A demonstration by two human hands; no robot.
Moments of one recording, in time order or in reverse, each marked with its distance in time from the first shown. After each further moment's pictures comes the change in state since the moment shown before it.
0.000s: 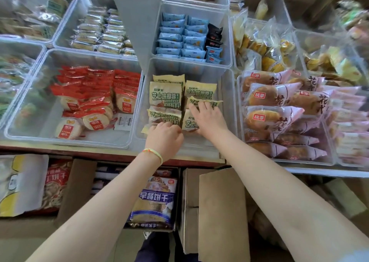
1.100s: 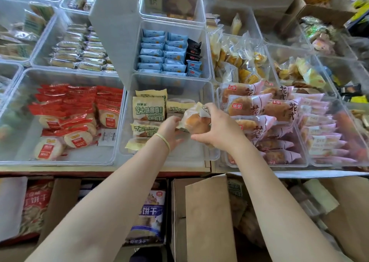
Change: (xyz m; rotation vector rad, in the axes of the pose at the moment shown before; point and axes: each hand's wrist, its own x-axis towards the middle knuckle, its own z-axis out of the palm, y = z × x) left_hand 0.069 0.063 -0.020 -1.560 -0.340 -0.754; right_hand -0.082 0.052 -0.102 0.780 -0.010 0.291
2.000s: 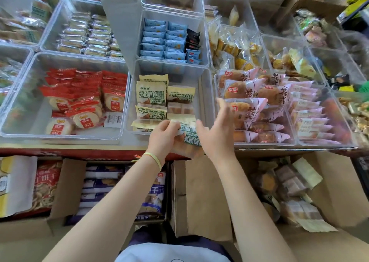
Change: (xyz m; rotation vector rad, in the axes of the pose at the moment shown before) left_hand -0.110 -0.061 -0.036 0.311 0.141 0.386; right_hand -0.084 -0.023 0.050 0.262 0.535 0.022
